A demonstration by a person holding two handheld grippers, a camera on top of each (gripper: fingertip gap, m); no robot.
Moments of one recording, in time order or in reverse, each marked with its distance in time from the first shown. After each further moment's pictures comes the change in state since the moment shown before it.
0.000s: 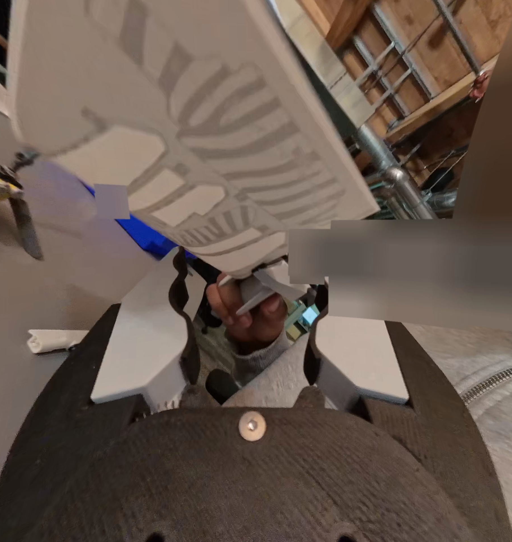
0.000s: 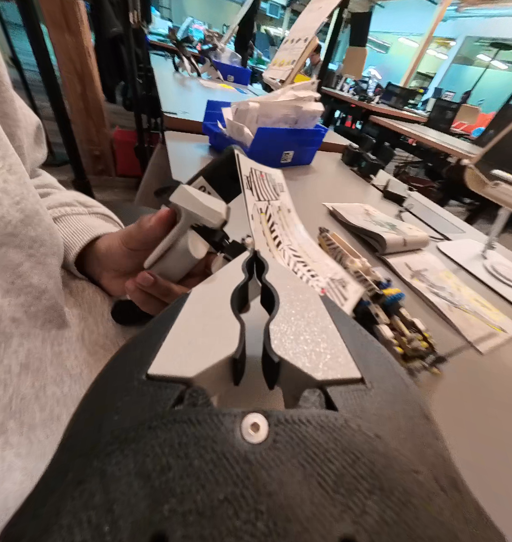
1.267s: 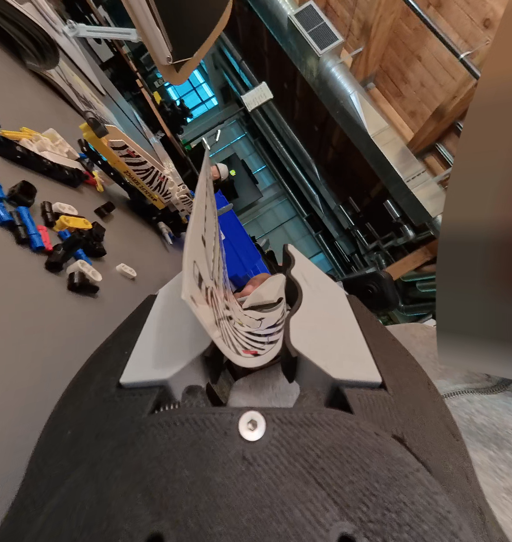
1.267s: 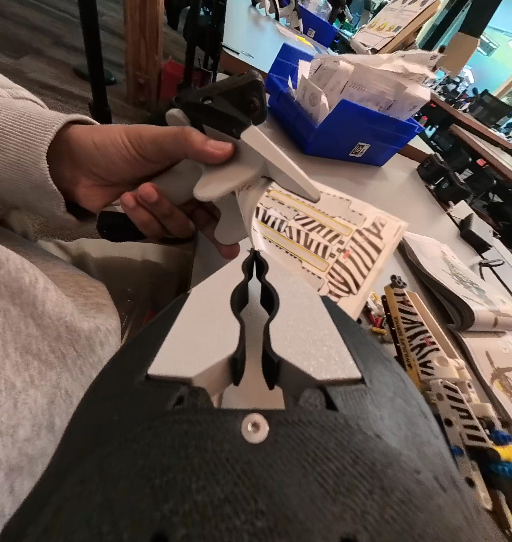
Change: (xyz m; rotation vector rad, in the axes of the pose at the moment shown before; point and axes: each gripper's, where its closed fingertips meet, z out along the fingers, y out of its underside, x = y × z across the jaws) left arm -0.031 -0.068 -0.139 0.244 -0.324 -0.065; right arm -0.041 0.030 0.109 -0.106 -0.188 -0.231
